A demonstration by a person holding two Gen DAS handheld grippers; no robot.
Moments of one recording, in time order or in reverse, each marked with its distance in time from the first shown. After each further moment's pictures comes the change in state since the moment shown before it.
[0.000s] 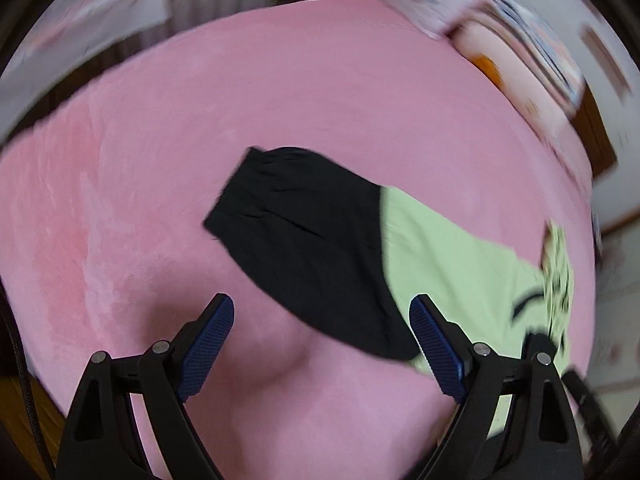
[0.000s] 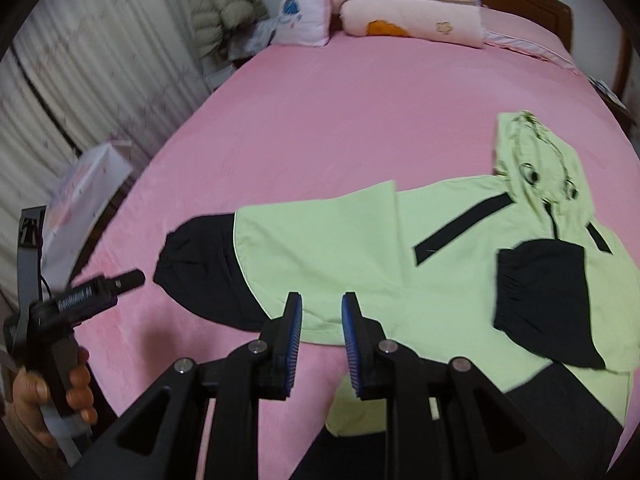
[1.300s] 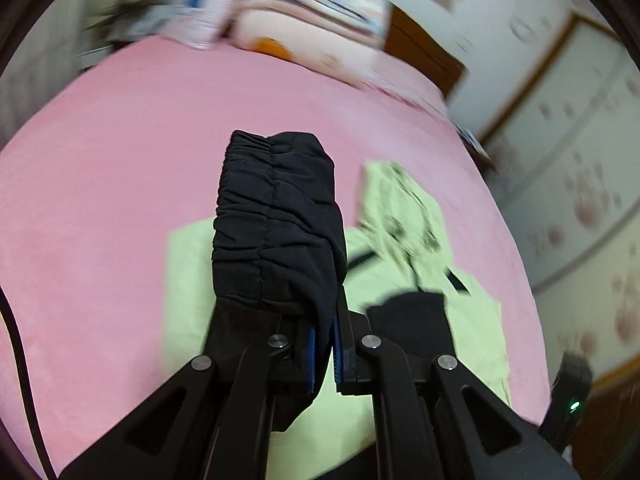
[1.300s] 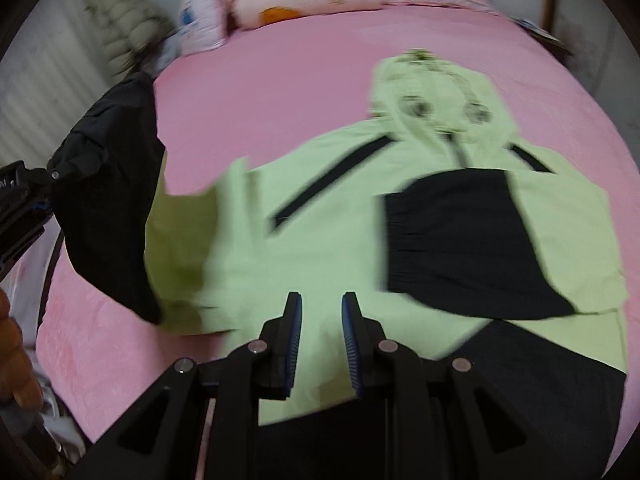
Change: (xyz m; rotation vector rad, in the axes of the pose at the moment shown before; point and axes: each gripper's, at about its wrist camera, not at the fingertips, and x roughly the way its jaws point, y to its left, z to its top) left arm 0.020 -0.322 -0.094 0.567 -0.033 -0.374; right arm -0.014 -0.155 -0.038 0.265 0.035 -0.140
